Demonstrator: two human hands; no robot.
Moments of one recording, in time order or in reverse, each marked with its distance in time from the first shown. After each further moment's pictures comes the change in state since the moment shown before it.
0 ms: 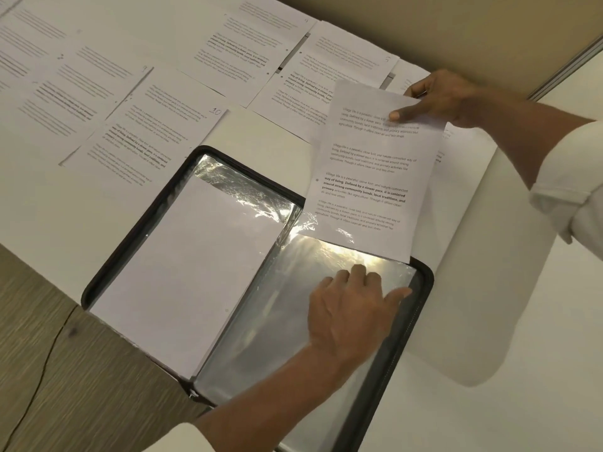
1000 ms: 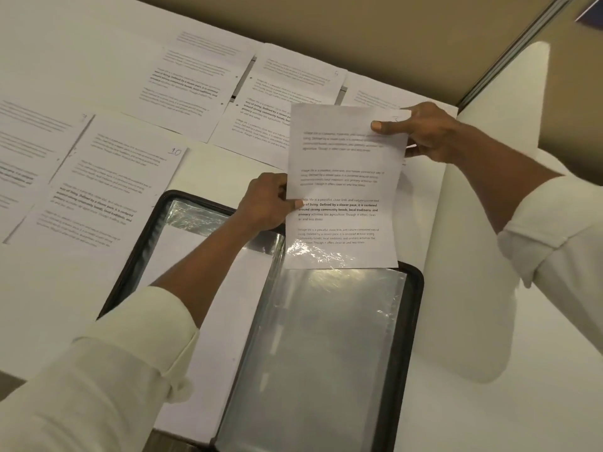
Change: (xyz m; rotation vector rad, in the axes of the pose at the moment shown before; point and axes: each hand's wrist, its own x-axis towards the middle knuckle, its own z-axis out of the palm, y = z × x) left_hand 0.214 -0.159 0.017 -0.643 -0.617 -0.230; right_hand -0.032 0.028 0.011 0.501 0.178 0.130
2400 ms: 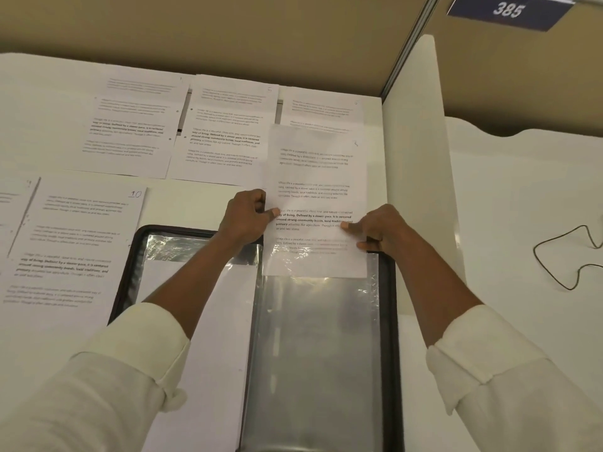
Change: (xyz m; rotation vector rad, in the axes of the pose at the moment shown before) left_hand 0.004 0.002 0.008 0.036 -0.067 0.058; right_hand -0.124 0.107 0.097 0.304 0.437 0.537
